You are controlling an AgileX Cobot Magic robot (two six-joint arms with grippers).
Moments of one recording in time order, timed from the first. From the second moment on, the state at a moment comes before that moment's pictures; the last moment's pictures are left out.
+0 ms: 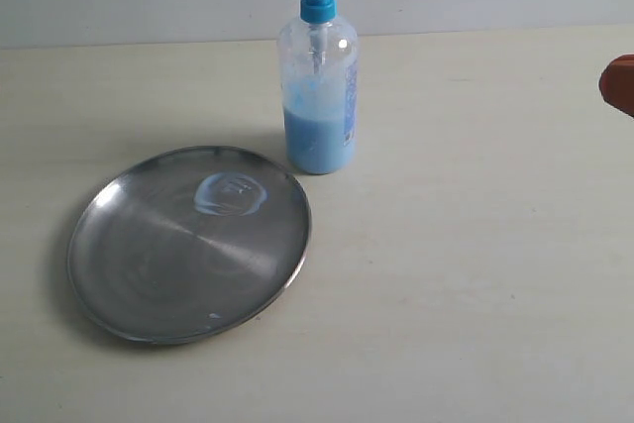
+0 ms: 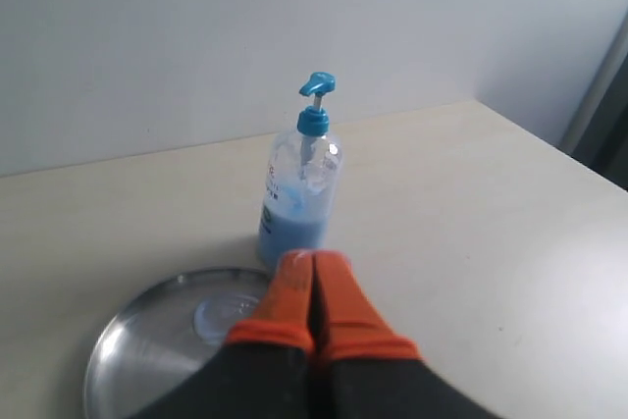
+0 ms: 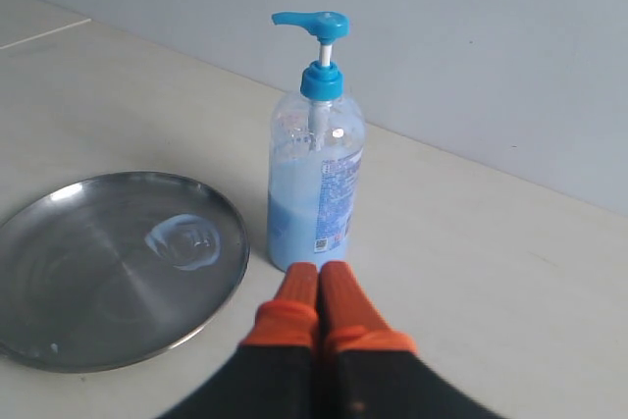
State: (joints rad) left arm -0.45 0.32 -0.77 -0.20 0.79 0.02; right arm 0.56 0.55 -0.50 0.05 0.36 -0.13
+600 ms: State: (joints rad) left arm -0.45 0.12 -0.53 -0.17 0.63 0.02; right arm 0.56 0.55 -0.50 0.05 0.36 -0.13
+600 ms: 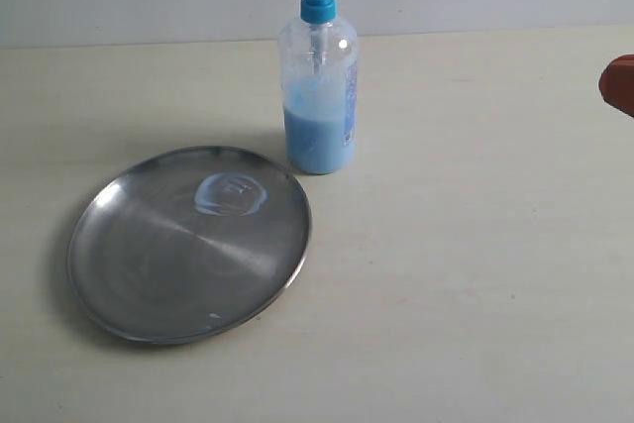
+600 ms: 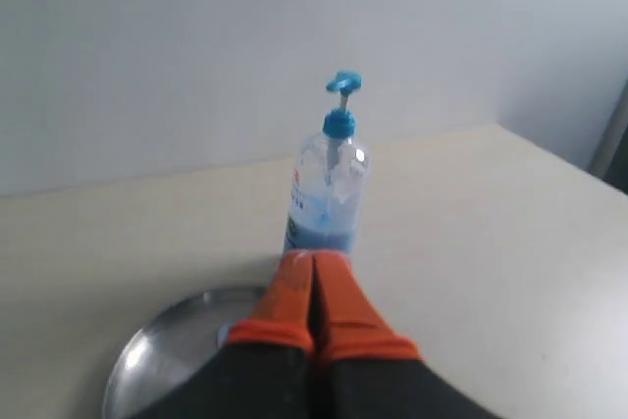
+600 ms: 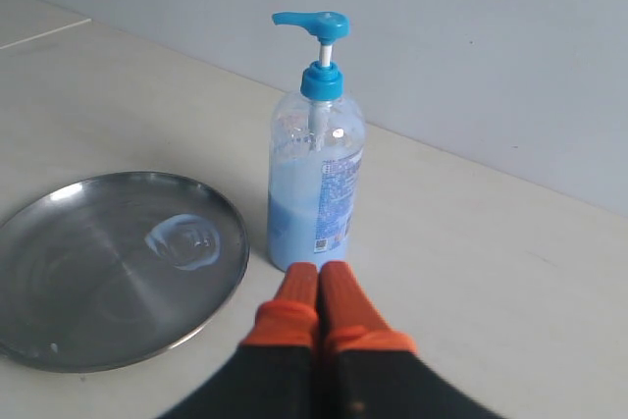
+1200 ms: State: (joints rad) left arm -0.19 0.00 -0.18 -0.08 0.07 0.02; right arm 0.56 0.55 -0.50 0.05 0.36 -0.13
